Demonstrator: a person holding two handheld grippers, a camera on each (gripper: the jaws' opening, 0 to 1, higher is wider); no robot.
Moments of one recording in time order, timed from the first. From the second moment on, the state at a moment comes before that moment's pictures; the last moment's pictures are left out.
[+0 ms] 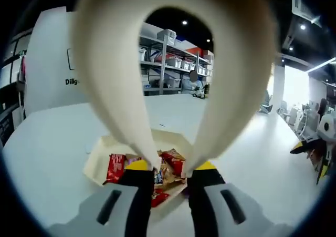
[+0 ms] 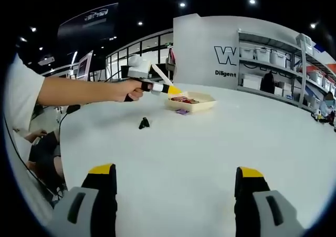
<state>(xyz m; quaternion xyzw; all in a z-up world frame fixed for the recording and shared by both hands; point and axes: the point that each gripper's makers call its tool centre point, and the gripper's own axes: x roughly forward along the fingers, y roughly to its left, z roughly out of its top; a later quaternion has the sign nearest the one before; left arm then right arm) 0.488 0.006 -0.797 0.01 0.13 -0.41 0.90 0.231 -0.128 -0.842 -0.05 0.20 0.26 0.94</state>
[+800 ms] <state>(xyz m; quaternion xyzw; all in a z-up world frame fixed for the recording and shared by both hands) 0.401 0.032 -0.768 -0.01 0.12 -0.43 0.89 0.201 -0.091 -0.817 -0.04 0.16 0.29 0.94</state>
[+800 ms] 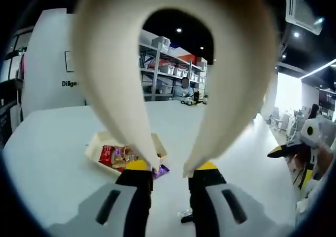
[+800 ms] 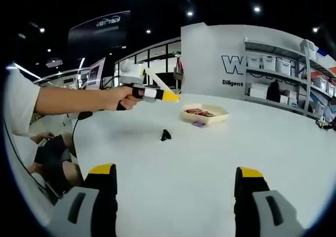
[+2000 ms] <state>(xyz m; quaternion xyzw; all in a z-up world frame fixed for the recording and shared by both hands) 0.351 0.031 -0.845 -0.01 0.20 -0.45 0.87 0.185 -0.082 -0.812 -0.03 0.15 0.31 0.94</state>
